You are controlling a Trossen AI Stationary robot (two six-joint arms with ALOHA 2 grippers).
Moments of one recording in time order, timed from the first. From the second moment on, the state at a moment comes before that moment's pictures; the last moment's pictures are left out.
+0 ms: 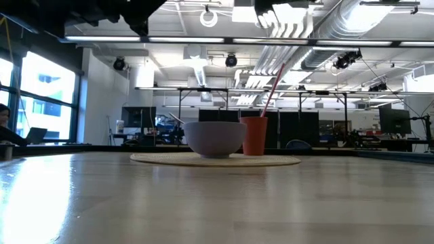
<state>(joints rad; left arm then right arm) -0.02 0.93 0.41 0.65 0.24 0.01 0.51 1.41 0.97 -0.04 0.84 -0.04</state>
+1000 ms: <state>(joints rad) -0.09 1.24 0.67 0.79 0.20 0.02 0.33 1.58 0.97 0.32 0.56 -0.24</state>
